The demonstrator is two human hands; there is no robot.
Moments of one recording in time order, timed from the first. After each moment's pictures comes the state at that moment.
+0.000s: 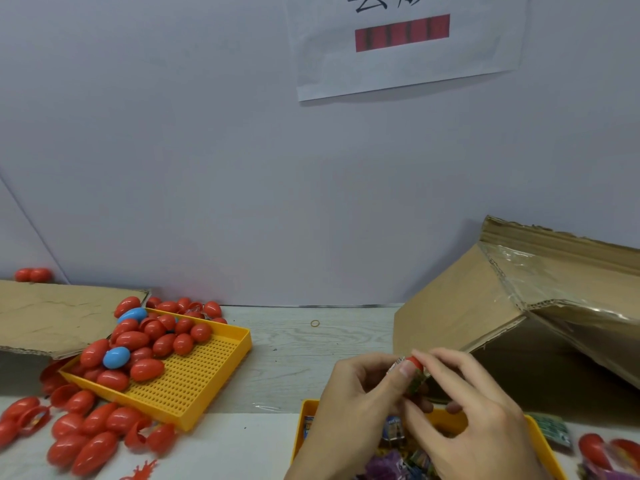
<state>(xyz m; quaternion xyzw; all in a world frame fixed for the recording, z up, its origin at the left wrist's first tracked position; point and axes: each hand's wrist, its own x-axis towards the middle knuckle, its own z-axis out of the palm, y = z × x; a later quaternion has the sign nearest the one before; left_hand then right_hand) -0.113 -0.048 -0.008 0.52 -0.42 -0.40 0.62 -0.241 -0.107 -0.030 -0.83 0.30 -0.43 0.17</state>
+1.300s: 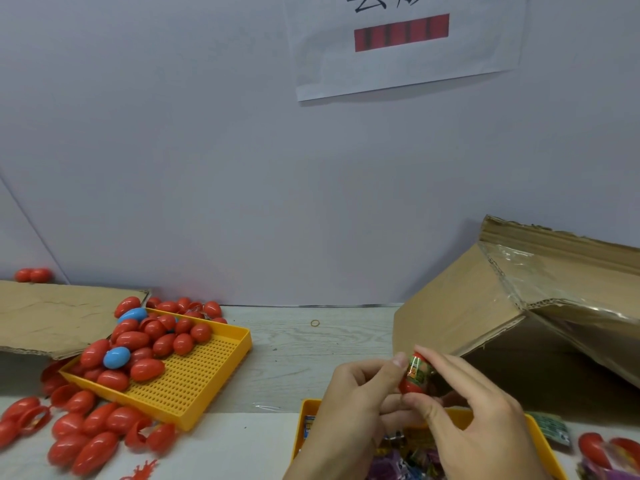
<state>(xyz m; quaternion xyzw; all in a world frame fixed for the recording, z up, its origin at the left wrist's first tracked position) -0.116 -0.048 -0.006 0.49 -0.27 -0.53 0.63 -0.241 -0.112 -0.033 -0.79 0.29 -0.46 0.29</state>
